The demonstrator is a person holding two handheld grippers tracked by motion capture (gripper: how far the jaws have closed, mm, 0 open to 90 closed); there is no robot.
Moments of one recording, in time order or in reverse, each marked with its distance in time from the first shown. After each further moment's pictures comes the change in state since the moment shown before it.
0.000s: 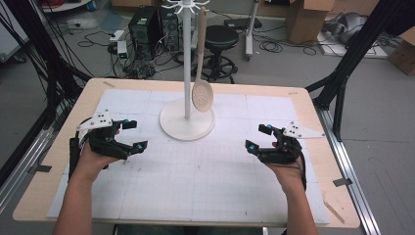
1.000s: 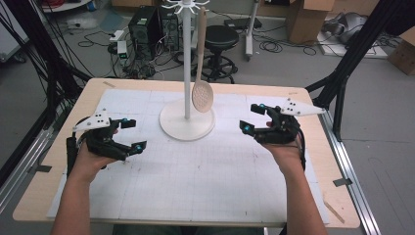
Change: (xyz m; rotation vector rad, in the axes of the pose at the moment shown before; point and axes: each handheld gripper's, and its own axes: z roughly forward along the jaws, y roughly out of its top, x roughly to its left) left arm -0.008 0.009 -0.006 -0.008 -0.003 0.025; right arm 0.004 0.060 0.018 -0.019 0.091 -0.092
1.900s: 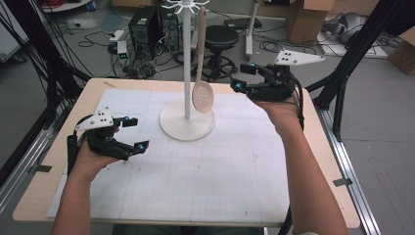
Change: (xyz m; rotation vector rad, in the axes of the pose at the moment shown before) left arm -0.011 0.014 0.002 0.023 0.018 0.040; right arm -0.015 0.108 0.032 -0.013 0.066 -0.067
